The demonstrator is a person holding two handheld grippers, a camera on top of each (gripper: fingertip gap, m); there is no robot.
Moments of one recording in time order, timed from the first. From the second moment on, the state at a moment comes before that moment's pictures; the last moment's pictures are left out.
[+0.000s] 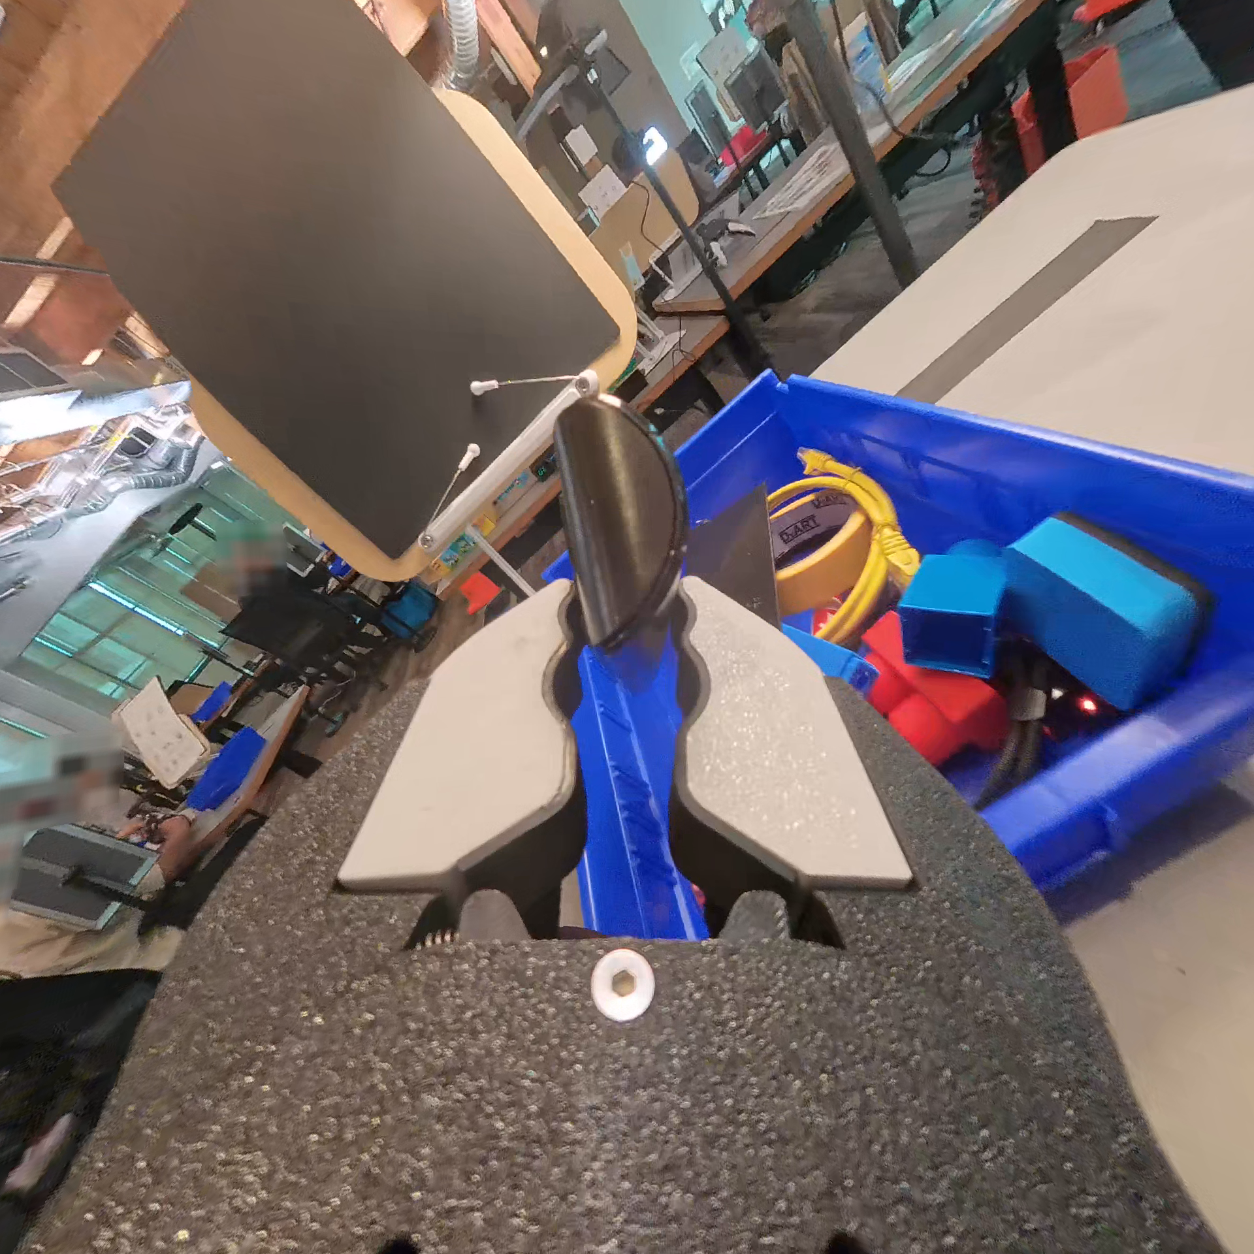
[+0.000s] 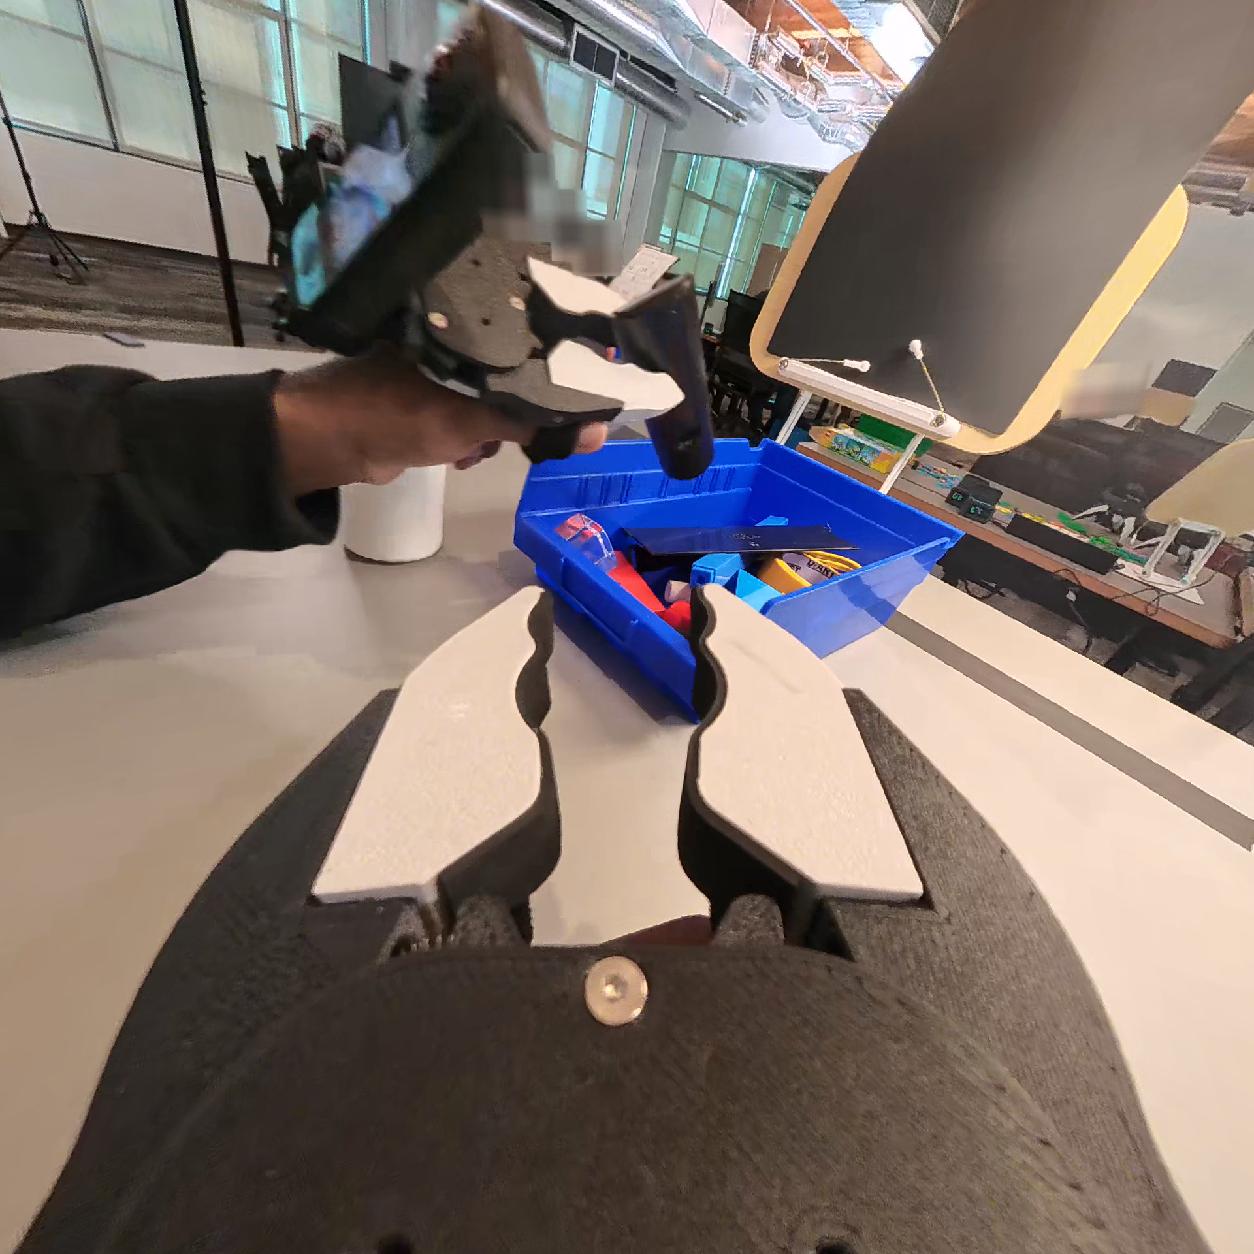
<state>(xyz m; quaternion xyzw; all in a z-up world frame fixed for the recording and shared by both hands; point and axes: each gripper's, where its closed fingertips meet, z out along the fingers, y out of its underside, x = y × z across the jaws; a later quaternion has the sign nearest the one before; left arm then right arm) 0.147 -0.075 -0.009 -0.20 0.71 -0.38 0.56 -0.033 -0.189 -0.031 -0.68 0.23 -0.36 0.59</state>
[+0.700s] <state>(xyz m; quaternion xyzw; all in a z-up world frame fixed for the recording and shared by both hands) 0.158 -0.077 -0.108 -0.21 0.84 -0.22 0.44 -0.030 -0.203 -0.042 -0.70 0.24 -0.36 0.57</state>
